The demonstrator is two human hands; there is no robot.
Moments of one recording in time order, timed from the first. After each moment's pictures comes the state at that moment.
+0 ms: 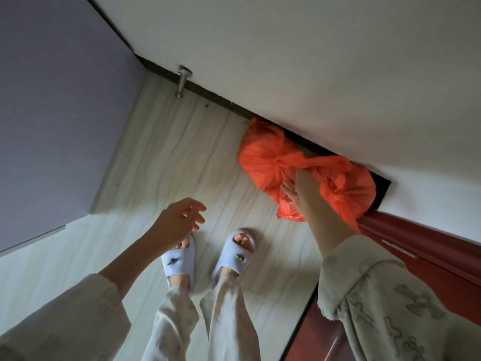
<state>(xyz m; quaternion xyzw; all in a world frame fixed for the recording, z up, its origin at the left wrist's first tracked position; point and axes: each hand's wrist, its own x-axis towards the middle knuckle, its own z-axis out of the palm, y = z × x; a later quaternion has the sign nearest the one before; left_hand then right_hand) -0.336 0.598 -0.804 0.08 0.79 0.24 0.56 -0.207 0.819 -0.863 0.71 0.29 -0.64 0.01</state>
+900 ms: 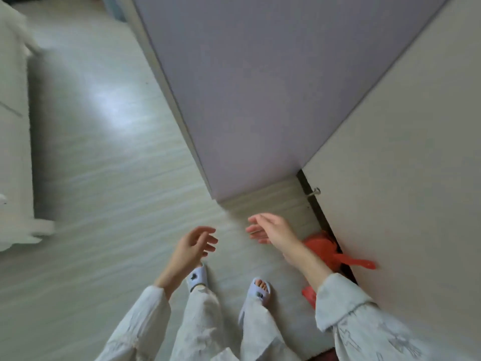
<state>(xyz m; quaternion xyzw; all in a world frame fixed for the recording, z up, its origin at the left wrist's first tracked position) -0.235 0.305 -0.402 -0.25 0.74 0.58 0.25 -0.284 0.486 -0.397 0.21 0.70 -0.58 0.36</state>
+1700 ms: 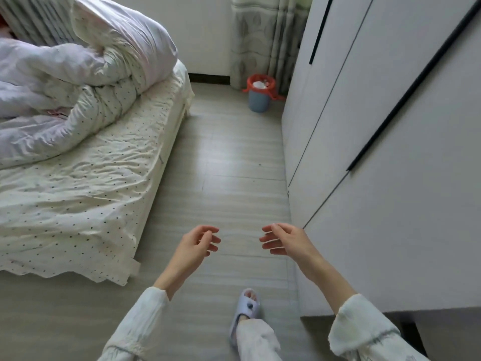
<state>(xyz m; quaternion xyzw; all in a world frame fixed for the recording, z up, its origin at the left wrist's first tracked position) -0.356 -0.169 -0.320 -0.32 0.72 0.61 0.00 -0.465 0.009 -0.299 -0.02 0.75 -0.54 0.38</state>
